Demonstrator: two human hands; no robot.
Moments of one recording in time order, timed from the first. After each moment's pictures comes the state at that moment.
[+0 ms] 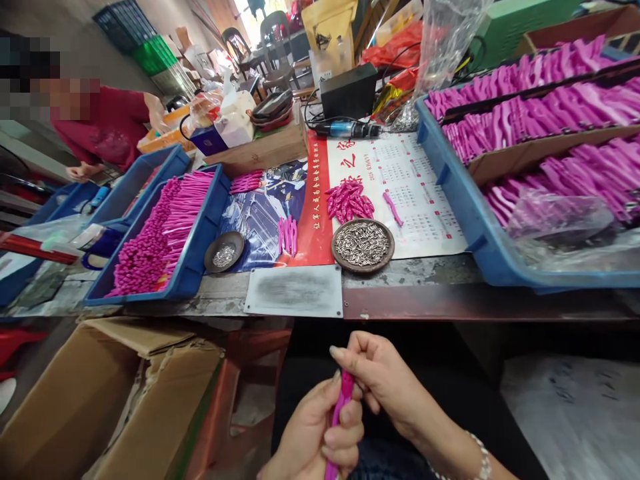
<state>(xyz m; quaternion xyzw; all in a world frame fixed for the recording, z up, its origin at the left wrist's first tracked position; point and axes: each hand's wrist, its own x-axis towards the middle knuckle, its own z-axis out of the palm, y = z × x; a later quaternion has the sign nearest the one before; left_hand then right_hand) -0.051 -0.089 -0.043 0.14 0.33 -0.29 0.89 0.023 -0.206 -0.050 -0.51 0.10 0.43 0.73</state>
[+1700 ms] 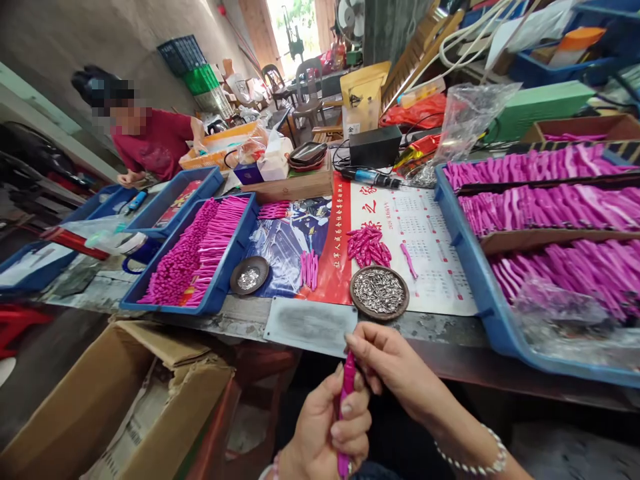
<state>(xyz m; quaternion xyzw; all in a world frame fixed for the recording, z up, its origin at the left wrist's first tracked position) 0.002 -0.082 0.002 0.02 0.22 -0.25 0.94 0.099 -0.202 0.014 -0.62 -0.11 0.38 0.67</state>
